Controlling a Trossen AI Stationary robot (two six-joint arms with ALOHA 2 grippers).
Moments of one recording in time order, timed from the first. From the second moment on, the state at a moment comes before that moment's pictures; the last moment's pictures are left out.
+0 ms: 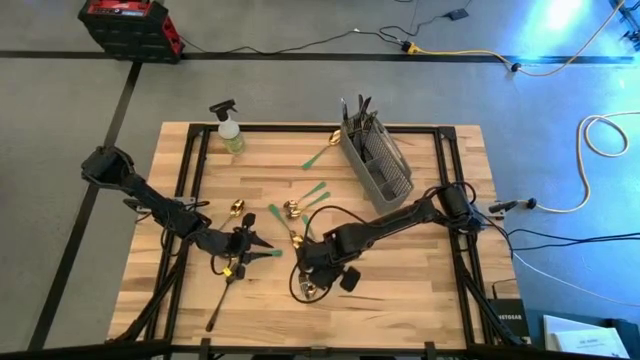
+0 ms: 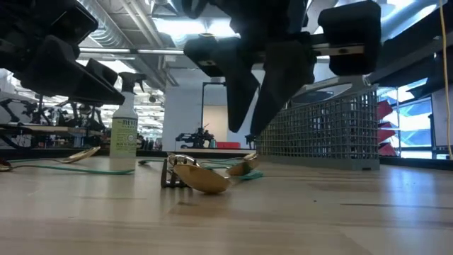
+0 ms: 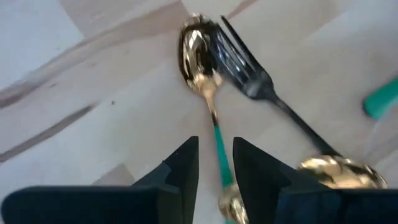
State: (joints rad) left arm -0.54 1.24 0.24 0.59 -0.46 -0.18; right arm 0.30 2.13 1.67 -0.80 -0.12 -0.66
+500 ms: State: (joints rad) left arm -0.54 1.24 0.24 0.55 -0.48 -0.20; right arm 0.30 2.22 1.67 -0.76 -0.08 -0.70
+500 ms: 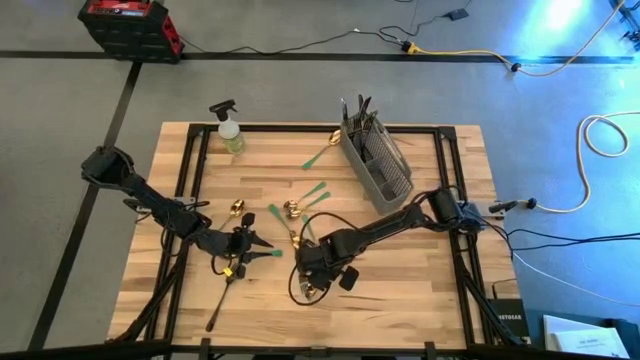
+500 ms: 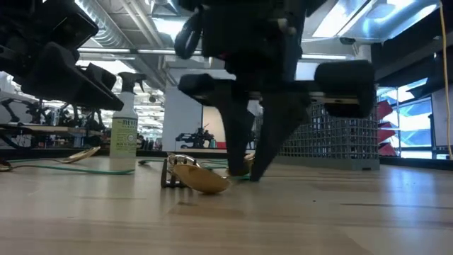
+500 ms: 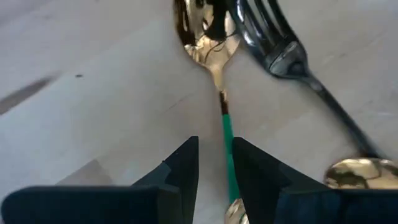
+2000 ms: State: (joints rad) left arm -0.54 1.24 0.24 0.50 -0.48 -0.24; right arm 0.30 2.42 2.04 -1.05 -0.10 -0.73
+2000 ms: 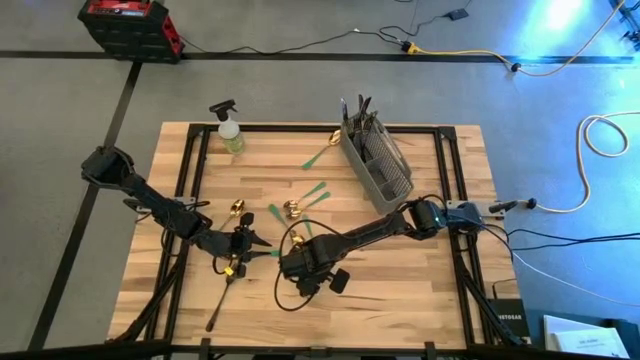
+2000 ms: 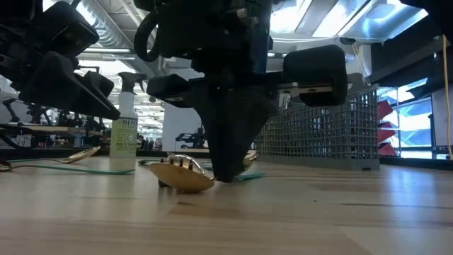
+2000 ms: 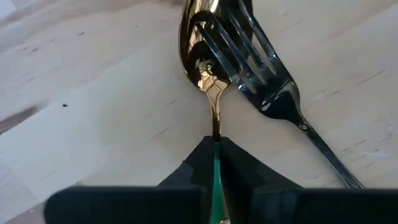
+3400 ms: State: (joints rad) left arm -0.54 1.24 0.24 0.50 -0.48 -0.26; right arm 0.35 2.07 1.79 -1.14 -0.22 -0.30
